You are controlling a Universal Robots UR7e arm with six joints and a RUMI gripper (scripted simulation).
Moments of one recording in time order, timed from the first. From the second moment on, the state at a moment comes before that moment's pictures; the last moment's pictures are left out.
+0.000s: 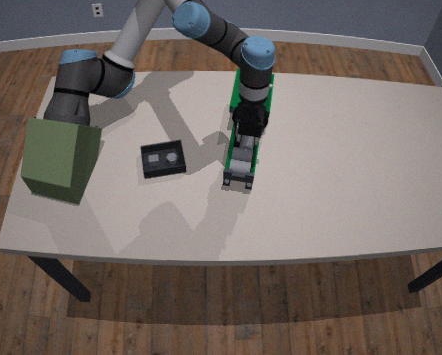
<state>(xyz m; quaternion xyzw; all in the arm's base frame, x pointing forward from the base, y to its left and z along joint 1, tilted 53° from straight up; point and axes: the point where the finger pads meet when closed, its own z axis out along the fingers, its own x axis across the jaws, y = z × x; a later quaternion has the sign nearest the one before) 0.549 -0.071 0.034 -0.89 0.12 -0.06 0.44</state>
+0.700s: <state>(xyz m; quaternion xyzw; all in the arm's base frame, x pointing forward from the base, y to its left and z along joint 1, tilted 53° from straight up) 0.549 -0.071 0.034 -0.89 0.12 -0.06 0.44</state>
